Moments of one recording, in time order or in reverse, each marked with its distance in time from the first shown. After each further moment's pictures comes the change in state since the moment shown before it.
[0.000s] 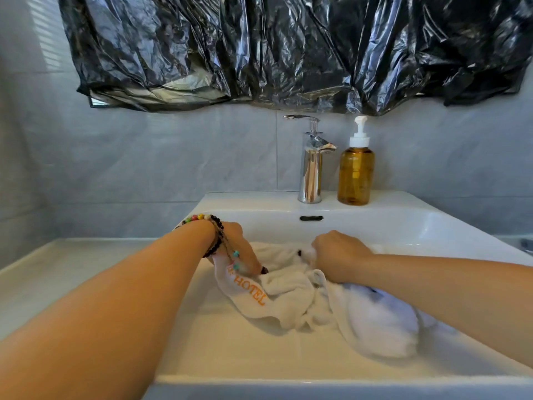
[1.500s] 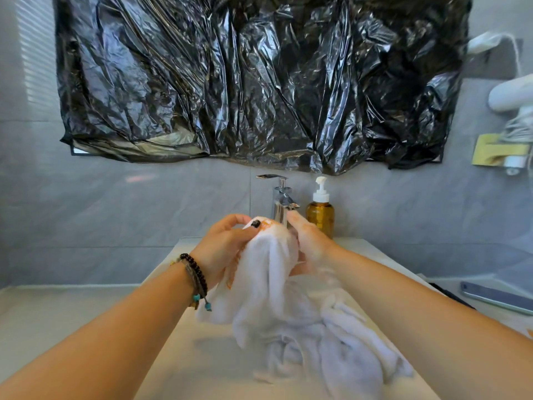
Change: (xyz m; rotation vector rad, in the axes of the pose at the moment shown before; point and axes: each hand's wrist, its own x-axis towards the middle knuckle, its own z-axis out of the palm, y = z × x) left_hand -0.045 0.051 -0.007 -1.256 0.313 0.674; right_hand -0.011 -0.022 -0.094 1.435 0.070 0.187
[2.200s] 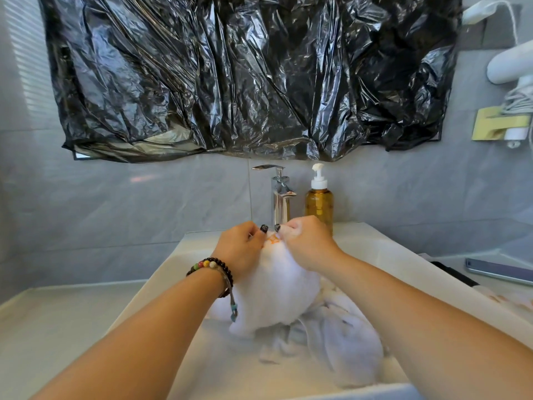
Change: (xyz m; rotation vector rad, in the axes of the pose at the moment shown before) left_hand -0.005 -0.013 0.019 0.869 0.129 0.139; right_hand -0.017 0.017 -0.001 -0.524 0.267 -0.398
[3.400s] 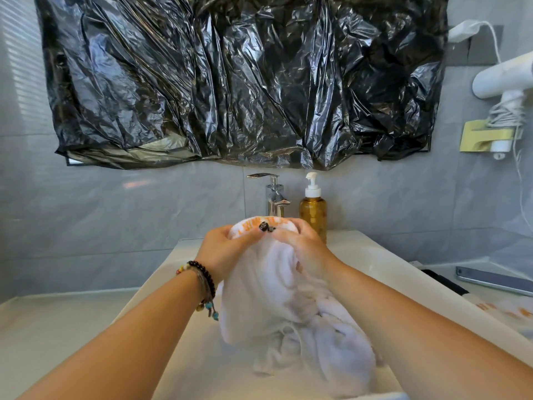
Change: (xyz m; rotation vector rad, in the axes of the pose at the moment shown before) left_hand -0.006 0.005 -0.014 -0.589 0.019 -0.166; right_hand 0.008 0.010 0.006 0.660 -0.102 0.152
